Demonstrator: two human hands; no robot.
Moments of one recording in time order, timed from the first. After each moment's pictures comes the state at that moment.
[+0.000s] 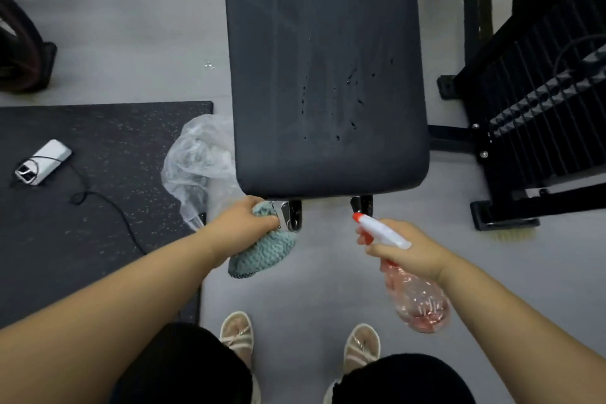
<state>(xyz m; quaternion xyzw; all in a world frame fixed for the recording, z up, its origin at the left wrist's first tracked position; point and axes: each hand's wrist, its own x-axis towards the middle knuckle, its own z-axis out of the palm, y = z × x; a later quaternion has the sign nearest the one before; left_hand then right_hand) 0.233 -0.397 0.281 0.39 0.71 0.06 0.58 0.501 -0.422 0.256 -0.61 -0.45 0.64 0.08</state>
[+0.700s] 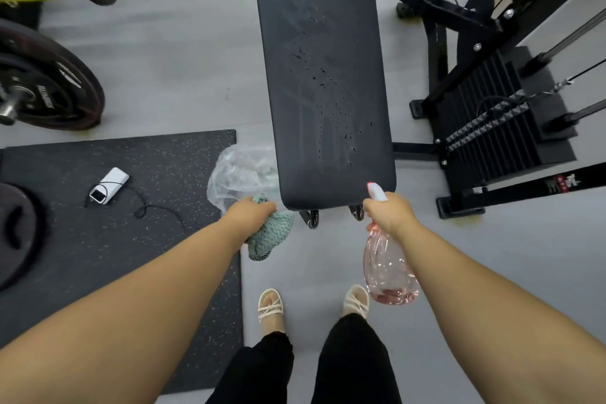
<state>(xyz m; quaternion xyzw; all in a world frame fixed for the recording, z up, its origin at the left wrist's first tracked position) 0.167 -0.383 0.480 0.34 0.76 0.02 0.56 0.414 -0.391 0.476 -0.79 -0.36 0.49 0.07</state>
